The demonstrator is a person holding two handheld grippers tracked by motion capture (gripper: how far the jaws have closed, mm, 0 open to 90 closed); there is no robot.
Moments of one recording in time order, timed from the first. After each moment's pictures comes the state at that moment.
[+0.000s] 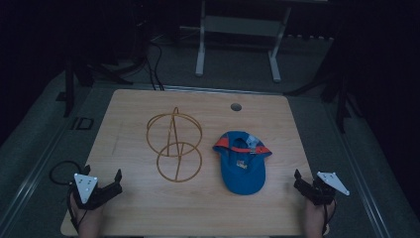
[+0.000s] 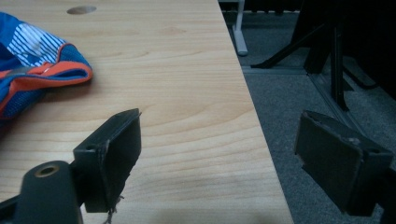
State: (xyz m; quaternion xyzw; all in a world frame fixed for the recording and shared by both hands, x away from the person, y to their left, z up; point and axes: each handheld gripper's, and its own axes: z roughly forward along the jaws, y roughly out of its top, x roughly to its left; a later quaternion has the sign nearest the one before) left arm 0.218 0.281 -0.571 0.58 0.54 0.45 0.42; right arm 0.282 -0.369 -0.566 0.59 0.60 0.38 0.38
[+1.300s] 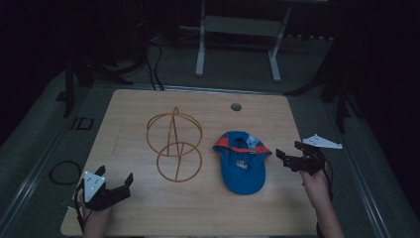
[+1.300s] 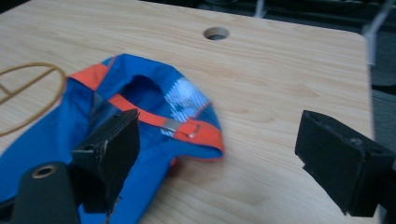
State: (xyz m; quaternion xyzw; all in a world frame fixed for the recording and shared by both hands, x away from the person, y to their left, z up) left arm 0.217 0.260 -0.561 0.62 0.52 0.37 0.46; right arm 0.344 -0.327 -0.473 0.45 0.75 0.43 0.23
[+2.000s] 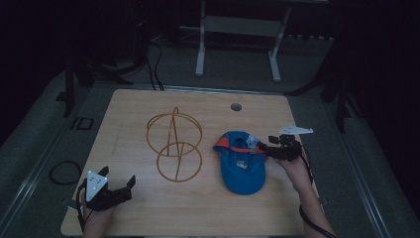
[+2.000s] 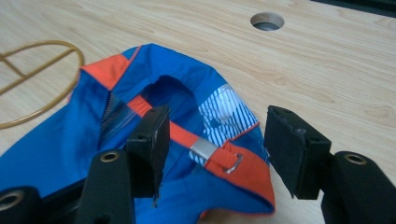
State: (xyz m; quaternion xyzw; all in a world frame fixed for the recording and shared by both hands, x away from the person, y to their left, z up) left arm 0.218 0.260 -0.561 0.64 0.51 0.34 0.46; right arm 0.396 -0.283 -0.495 0.41 0.79 0.41 0.18
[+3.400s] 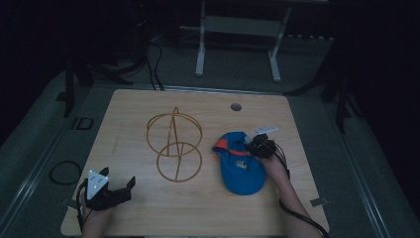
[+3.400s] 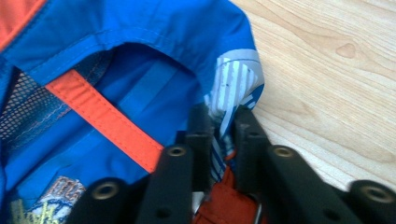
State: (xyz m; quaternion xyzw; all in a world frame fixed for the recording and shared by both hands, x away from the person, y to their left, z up) left arm 0.219 0.261 -0.563 0.65 0.51 0.33 0.45; right arm 0.437 -0.230 -0.554 0.40 0.84 0.31 0.18
